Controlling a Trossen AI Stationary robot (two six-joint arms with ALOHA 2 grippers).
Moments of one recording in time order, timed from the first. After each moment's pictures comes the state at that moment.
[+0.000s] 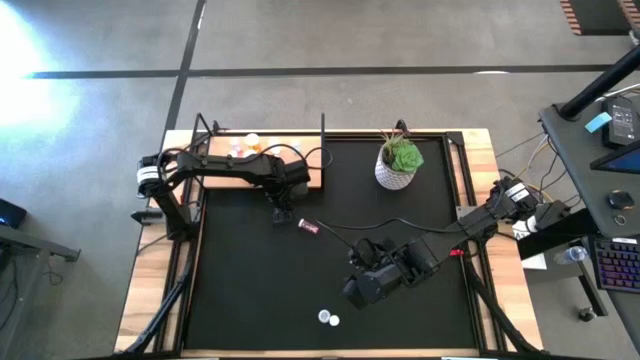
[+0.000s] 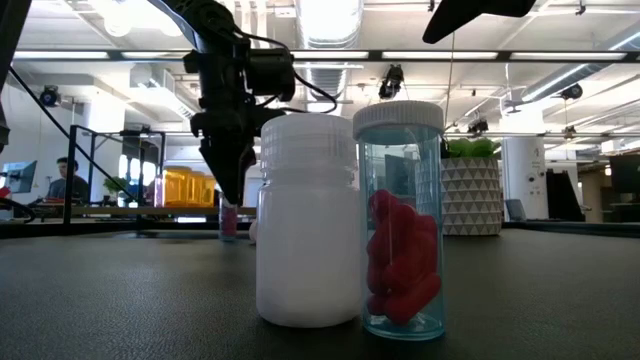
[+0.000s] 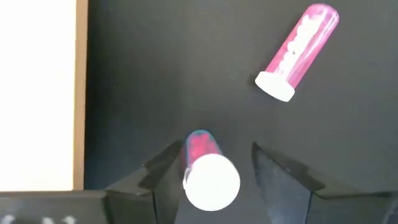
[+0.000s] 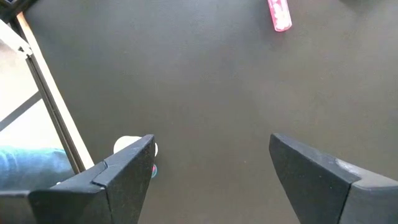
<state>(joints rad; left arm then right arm) 0.27 1.69 1.16 -0.79 0.10 0.14 0.51 1.74 1.55 -0.88 0.34 1.07</state>
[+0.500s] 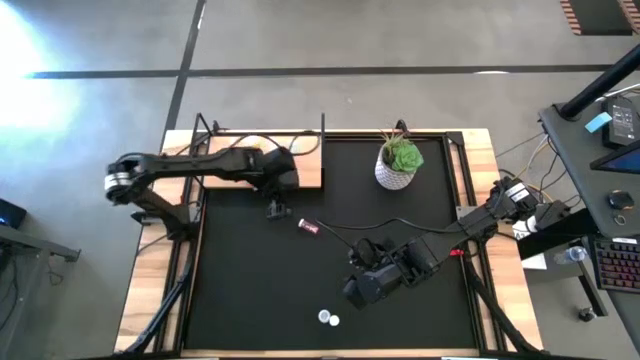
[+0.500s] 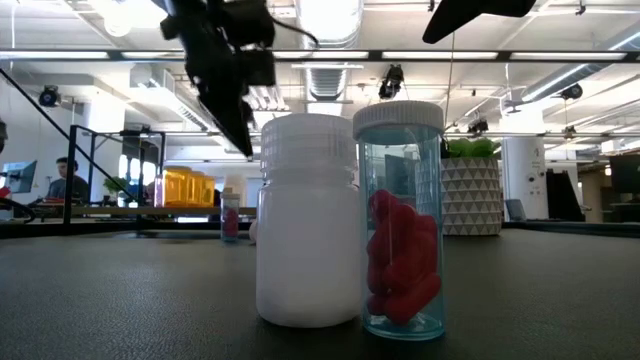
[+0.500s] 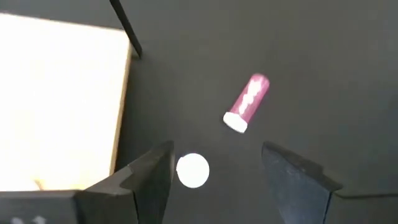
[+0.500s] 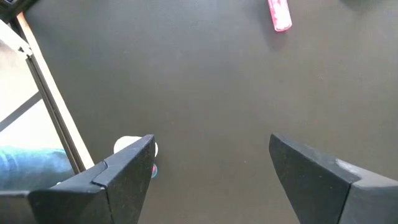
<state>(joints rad) 0.27 1.45 1.13 -0.75 0.14 0.11 0.51 1.74 1.55 -0.88 0.34 1.07</state>
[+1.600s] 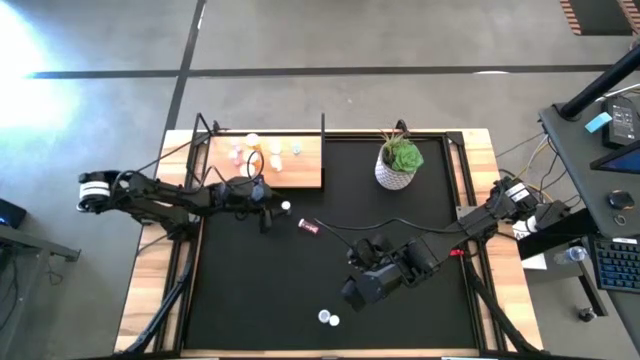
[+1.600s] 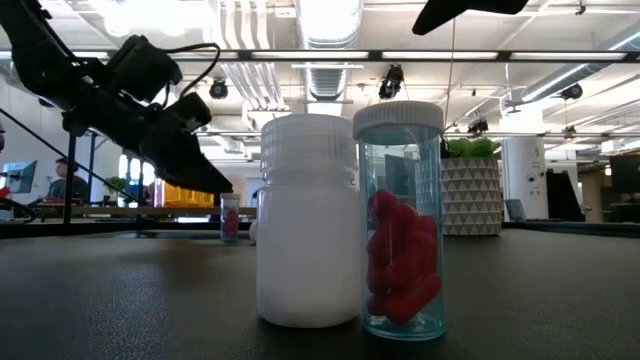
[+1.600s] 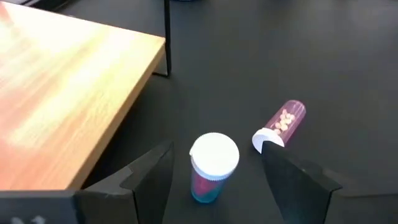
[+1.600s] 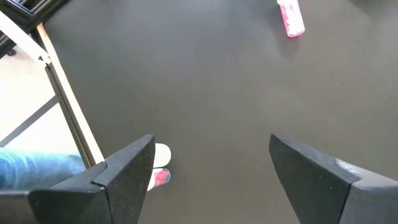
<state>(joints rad) 0.26 1.22 0.26 0.47 0.05 -0.07 0.51 1.74 1.55 -0.83 0.34 1.07</state>
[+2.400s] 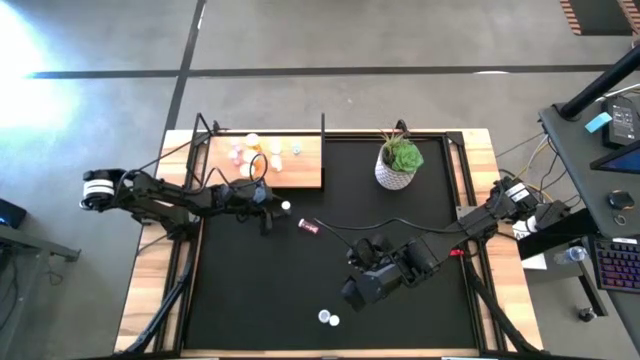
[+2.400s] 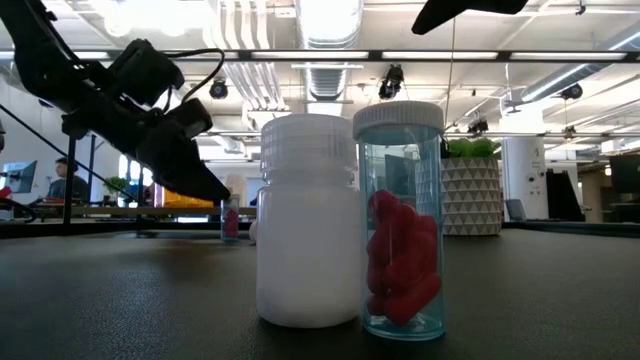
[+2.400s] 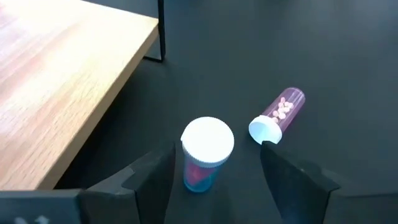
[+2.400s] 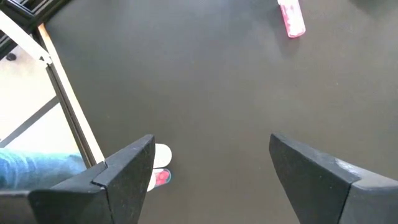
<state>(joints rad) 0.24 1.26 0.26 0.47 0.05 -0.10 0.51 1.74 1.55 -0.82 0.34 1.07</state>
